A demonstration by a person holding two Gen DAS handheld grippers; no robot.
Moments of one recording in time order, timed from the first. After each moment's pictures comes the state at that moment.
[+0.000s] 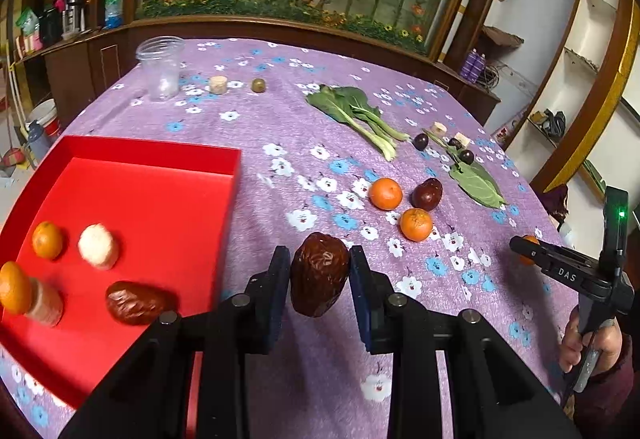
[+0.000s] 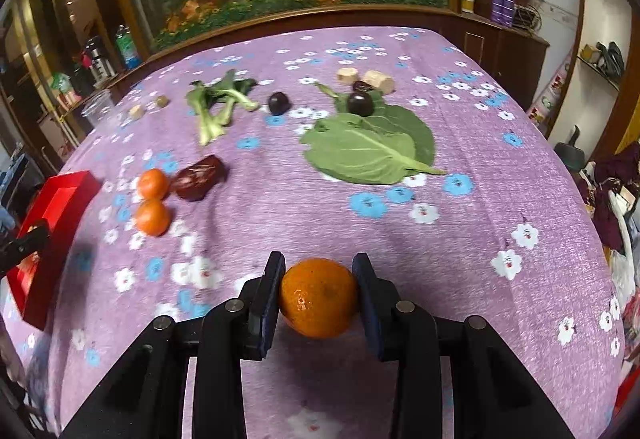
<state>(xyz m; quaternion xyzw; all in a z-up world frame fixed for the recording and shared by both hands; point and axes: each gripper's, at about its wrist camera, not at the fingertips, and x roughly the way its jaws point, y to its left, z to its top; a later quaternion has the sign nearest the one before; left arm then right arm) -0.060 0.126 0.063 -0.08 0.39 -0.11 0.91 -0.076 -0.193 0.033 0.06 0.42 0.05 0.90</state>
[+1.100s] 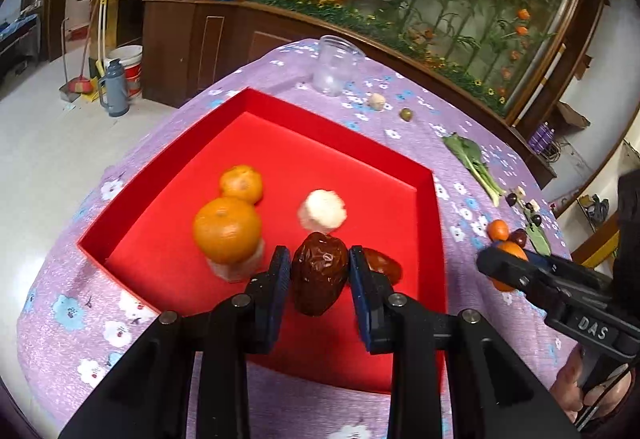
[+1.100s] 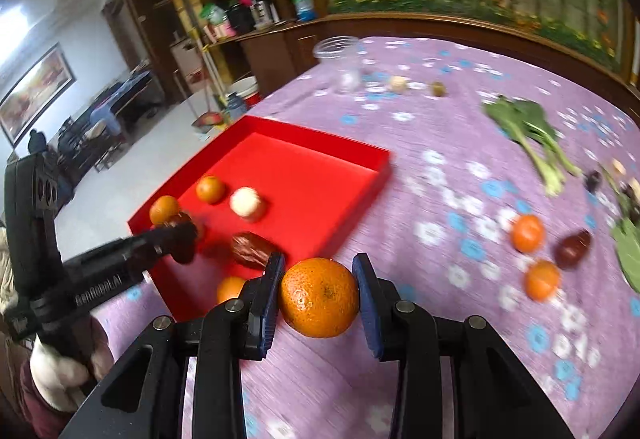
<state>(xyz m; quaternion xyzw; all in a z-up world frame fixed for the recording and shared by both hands) -0.107 0.282 0.047 -0.19 0.38 0.02 0.91 -0.078 0.084 0.072 -0.01 0.42 0.31 0.85</state>
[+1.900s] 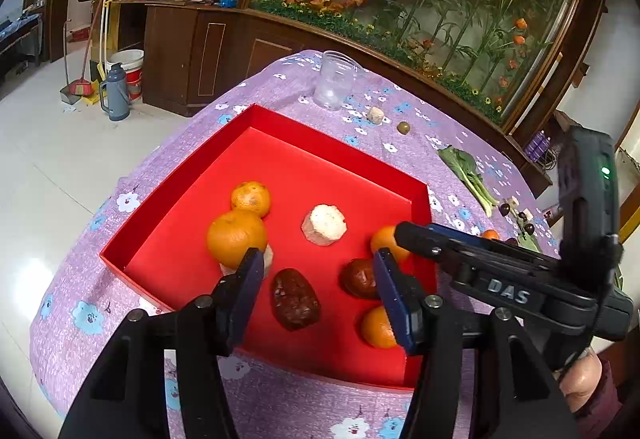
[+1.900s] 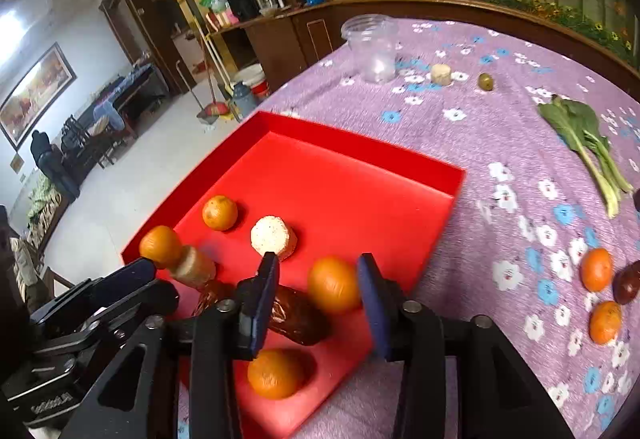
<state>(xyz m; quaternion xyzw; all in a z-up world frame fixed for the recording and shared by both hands) -0.119 0.286 0.065 -0.19 0.36 0.02 0.91 -0.045 0.139 0.057 0.00 0.44 0.31 0.84</state>
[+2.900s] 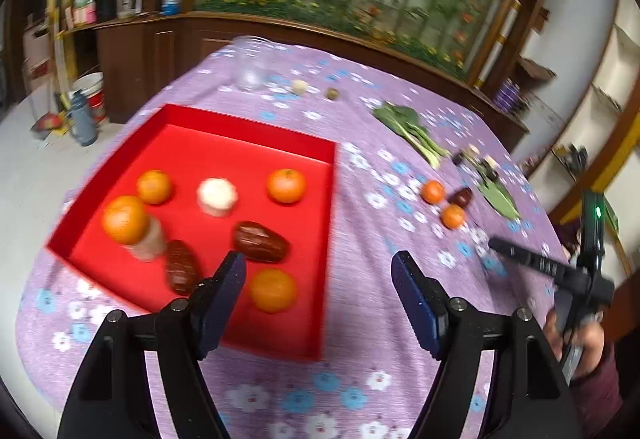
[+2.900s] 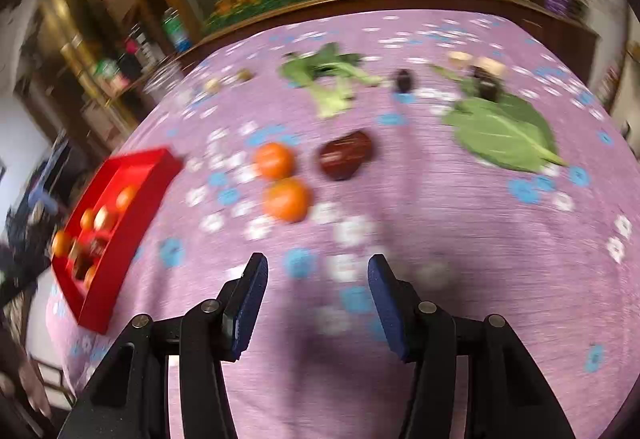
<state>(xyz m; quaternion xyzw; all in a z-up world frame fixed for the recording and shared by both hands) -0.121 0.189 0.081 -0.11 0.39 -0.05 0.91 -0.071 -0.115 0.032 0.10 0.45 0.13 0.88</state>
